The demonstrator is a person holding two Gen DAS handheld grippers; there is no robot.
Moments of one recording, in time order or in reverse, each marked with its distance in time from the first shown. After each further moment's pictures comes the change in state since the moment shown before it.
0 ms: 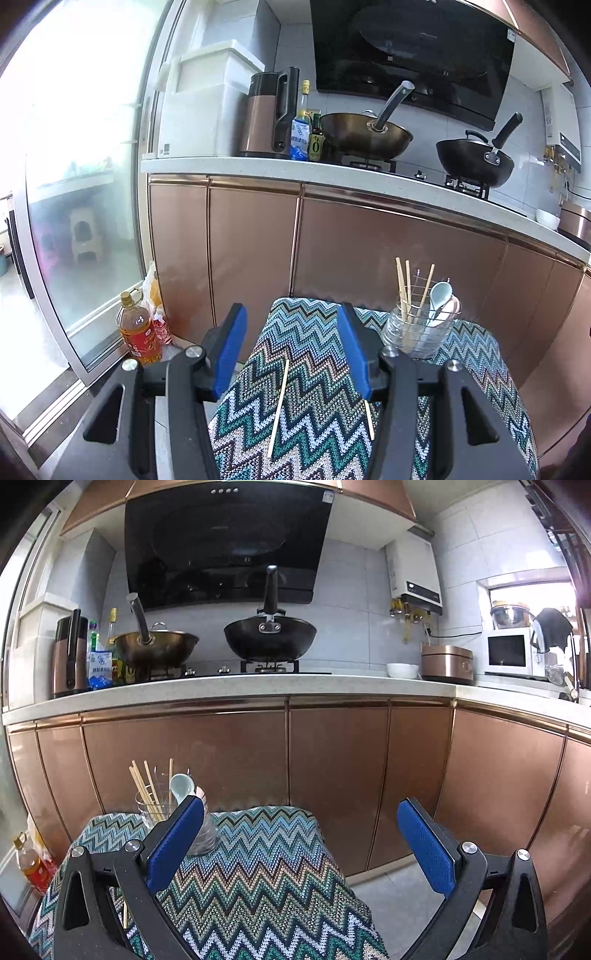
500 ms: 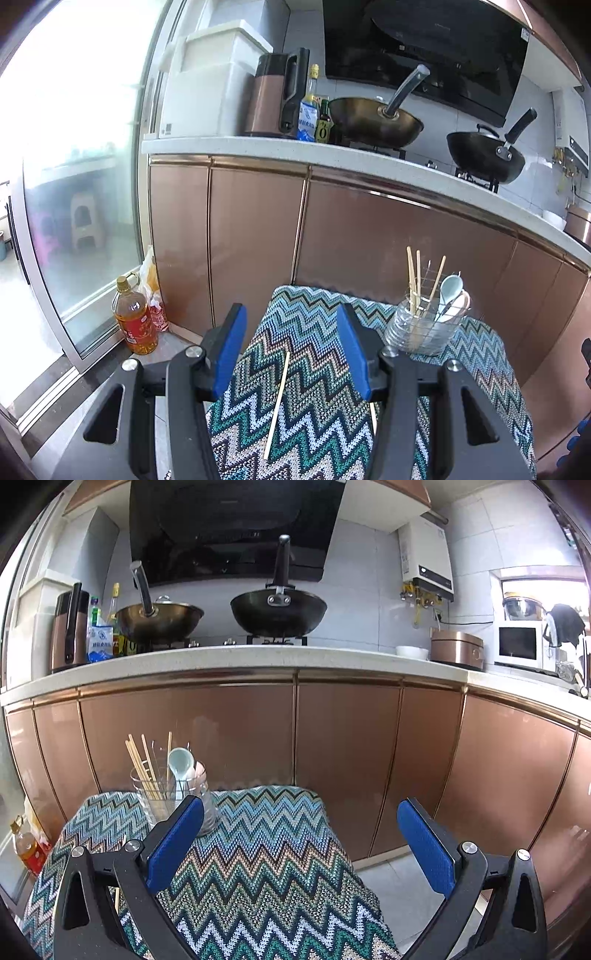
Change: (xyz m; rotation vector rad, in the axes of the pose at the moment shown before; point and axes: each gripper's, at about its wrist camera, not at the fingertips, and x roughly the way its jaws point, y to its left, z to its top) left arm 0.029 0.004 -0.012 -0.029 0.051 0.005; right arm 0.029 0.014 -0.017 -0.036 0.080 0.005
